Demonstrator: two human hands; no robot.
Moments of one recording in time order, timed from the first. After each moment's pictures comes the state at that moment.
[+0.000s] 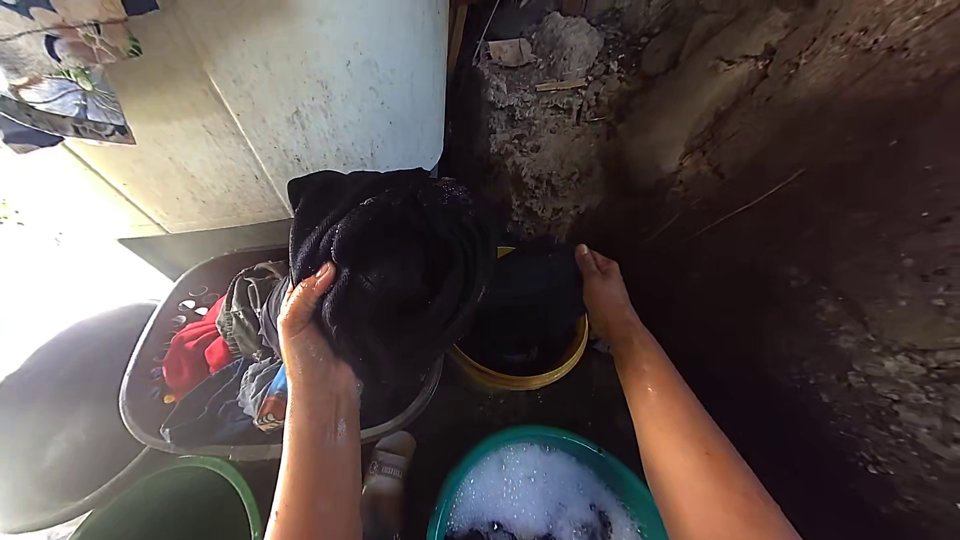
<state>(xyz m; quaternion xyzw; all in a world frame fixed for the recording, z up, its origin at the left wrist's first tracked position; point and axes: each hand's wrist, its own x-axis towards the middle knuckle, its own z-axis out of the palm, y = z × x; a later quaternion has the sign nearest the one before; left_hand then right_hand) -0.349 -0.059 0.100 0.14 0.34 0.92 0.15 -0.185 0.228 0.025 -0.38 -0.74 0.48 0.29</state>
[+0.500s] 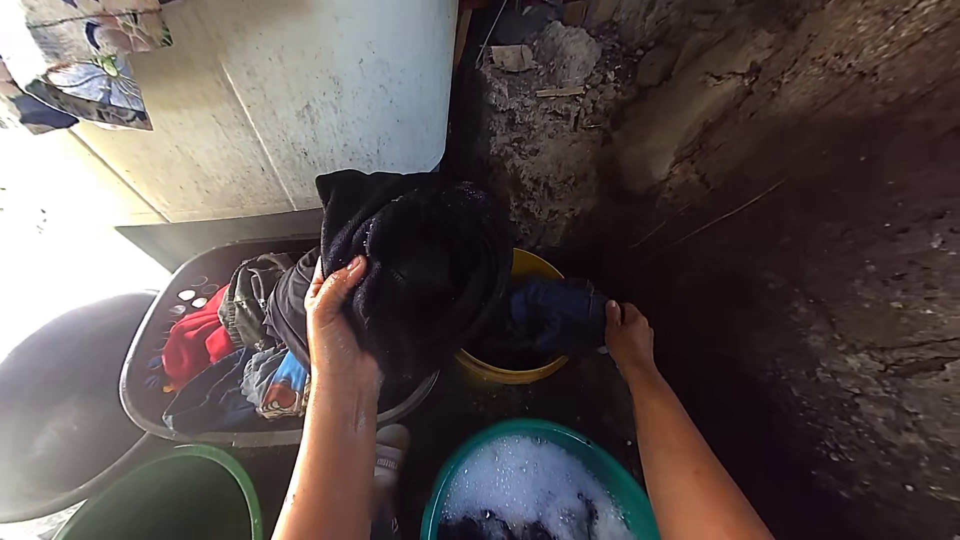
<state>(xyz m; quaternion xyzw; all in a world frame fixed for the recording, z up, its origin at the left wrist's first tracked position) -0.343 -0.058 0.098 0.14 0.33 0.92 0.18 -0.114 0.241 -0.022 -0.58 -0.75 0.26 0.19</state>
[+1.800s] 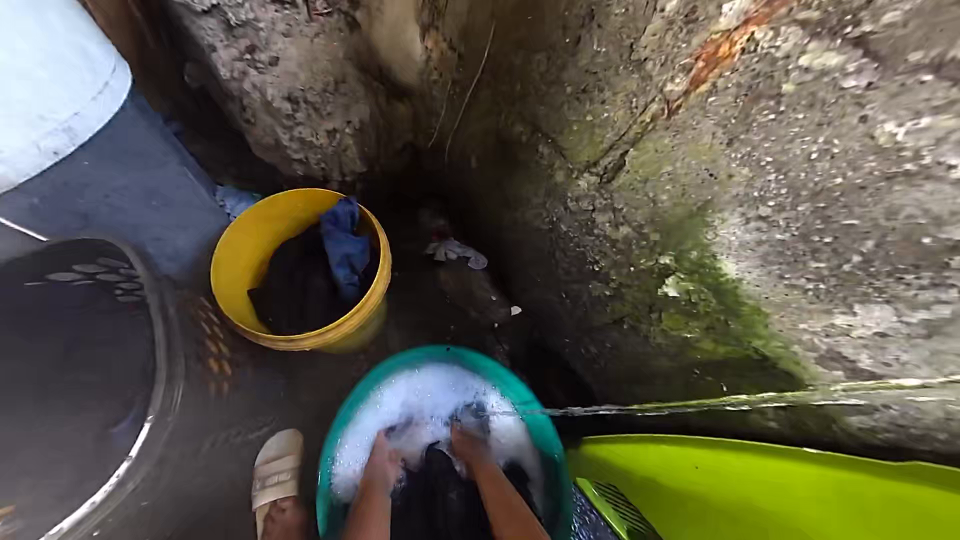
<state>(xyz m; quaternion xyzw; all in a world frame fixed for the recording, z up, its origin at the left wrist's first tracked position) -0.082 -0.039 -0.275 -0.17 0.63 0.49 0.58 0.070 0.026 -0.246 -0.58 -0.63 0.43 -0.27</state>
